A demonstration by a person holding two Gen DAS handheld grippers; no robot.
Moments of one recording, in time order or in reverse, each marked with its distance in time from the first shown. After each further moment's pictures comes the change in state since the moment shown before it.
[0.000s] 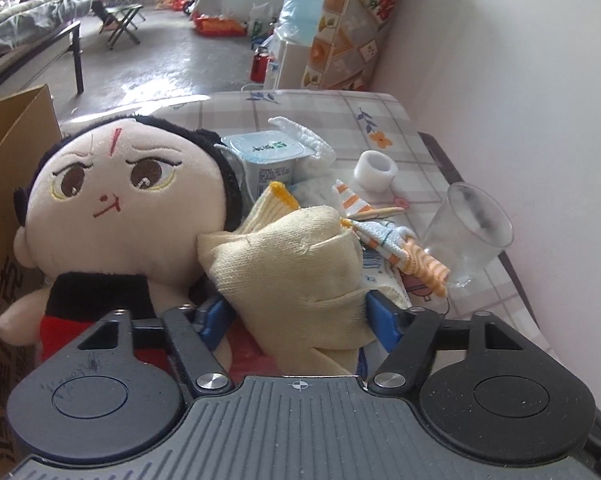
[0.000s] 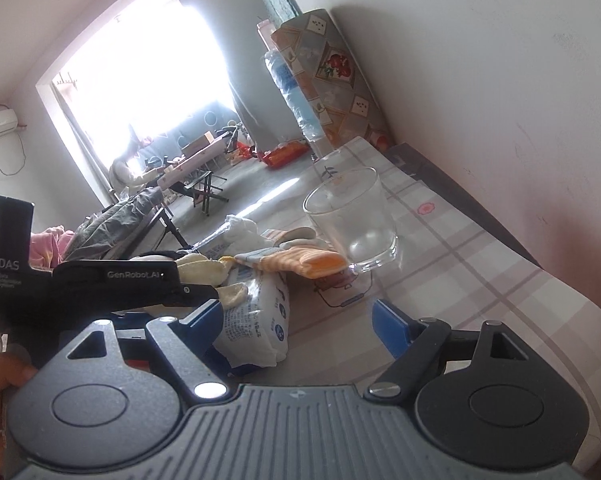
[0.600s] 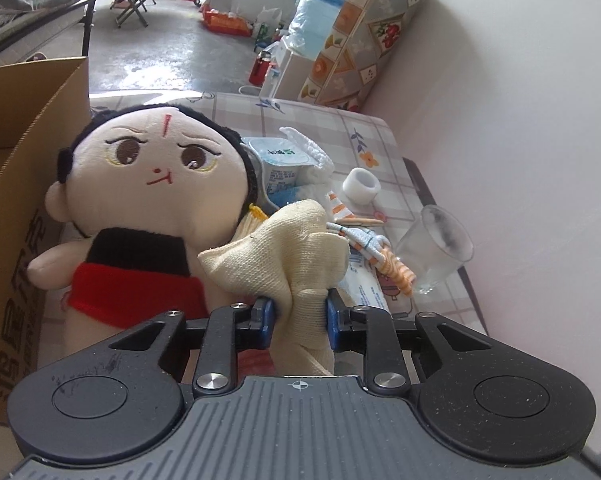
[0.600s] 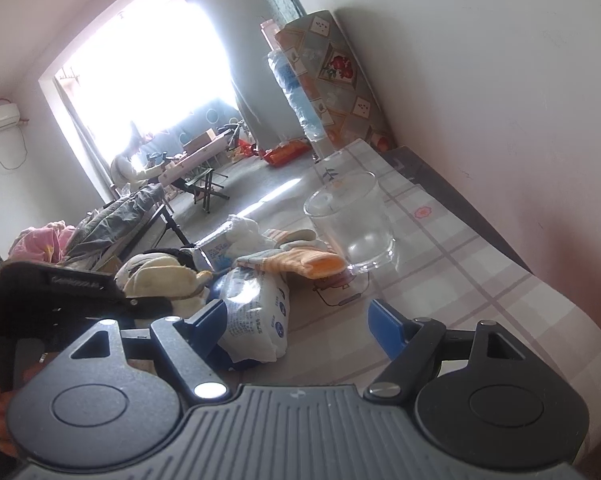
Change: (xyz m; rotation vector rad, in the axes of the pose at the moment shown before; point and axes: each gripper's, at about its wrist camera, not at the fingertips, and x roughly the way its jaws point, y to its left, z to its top) left arm -0.052 0.028 -0.013 -0.120 -0.034 -0.101; right arm -0.011 0.004 0.008 -0.025 0.009 0.003
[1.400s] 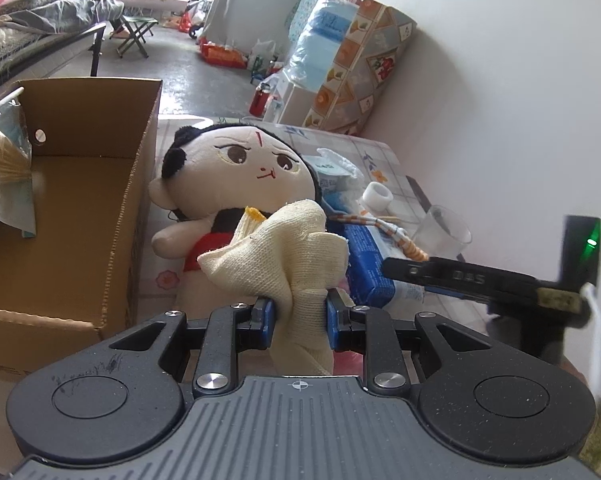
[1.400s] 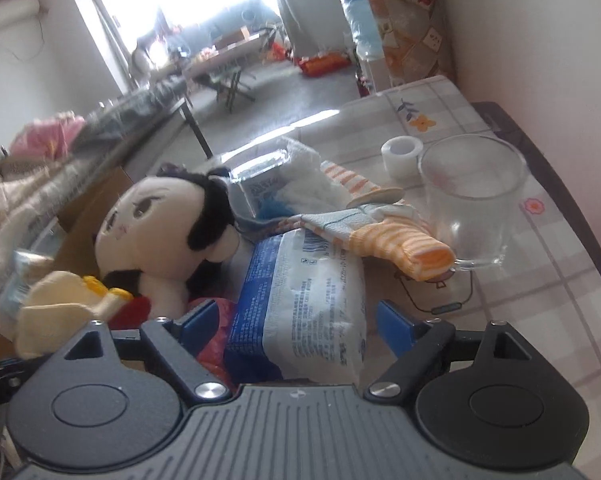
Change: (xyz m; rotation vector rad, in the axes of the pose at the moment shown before) left arm -0.071 0.060 -0.035 0.031 -0.100 -0.028; right arm 0.110 0.068 0.022 -0.198 0.318 -0.005
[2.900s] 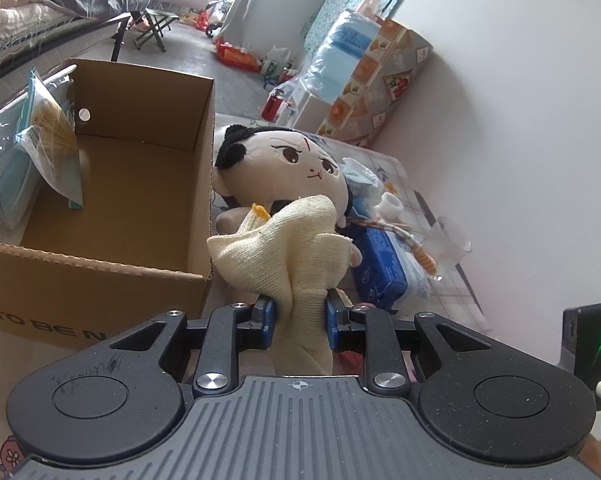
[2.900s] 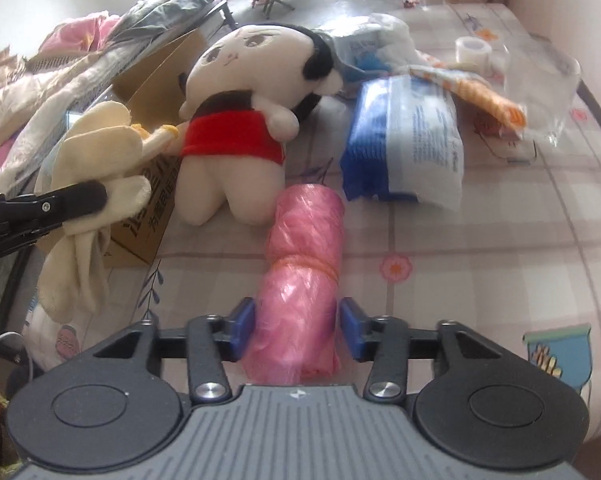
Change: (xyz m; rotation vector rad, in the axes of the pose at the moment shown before) left arm -0.040 0.042 -0.015 -0.084 -0.018 -0.021; right arm -0.040 0.066 -0.075 -0.114 0.257 0.042
